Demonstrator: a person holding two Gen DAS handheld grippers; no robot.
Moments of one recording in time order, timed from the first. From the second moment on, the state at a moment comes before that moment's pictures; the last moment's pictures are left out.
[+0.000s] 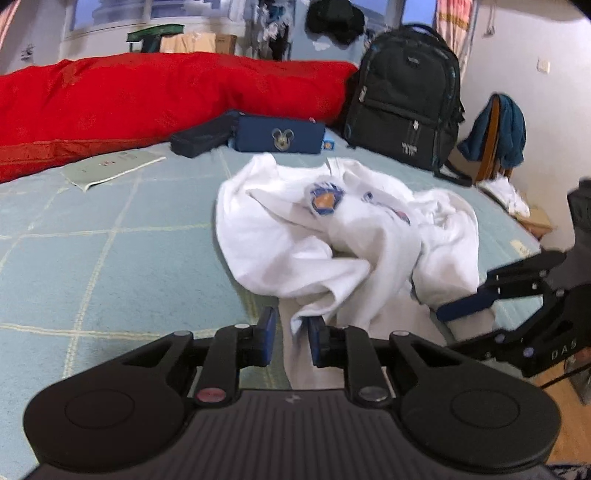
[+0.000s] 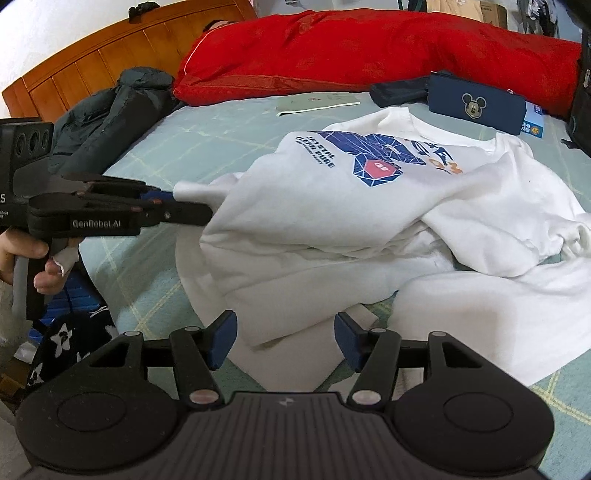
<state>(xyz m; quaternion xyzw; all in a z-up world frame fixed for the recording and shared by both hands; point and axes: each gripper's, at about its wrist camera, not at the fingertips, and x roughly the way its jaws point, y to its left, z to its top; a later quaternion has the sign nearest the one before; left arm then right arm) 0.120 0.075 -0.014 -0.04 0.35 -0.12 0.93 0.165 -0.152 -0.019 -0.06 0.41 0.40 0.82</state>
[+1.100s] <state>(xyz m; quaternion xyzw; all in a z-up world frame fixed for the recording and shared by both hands) 0.209 0.167 0.010 0.08 0.39 0.04 0.92 0.184 -0.165 -0.016 -0.10 0.40 0.34 0.84</state>
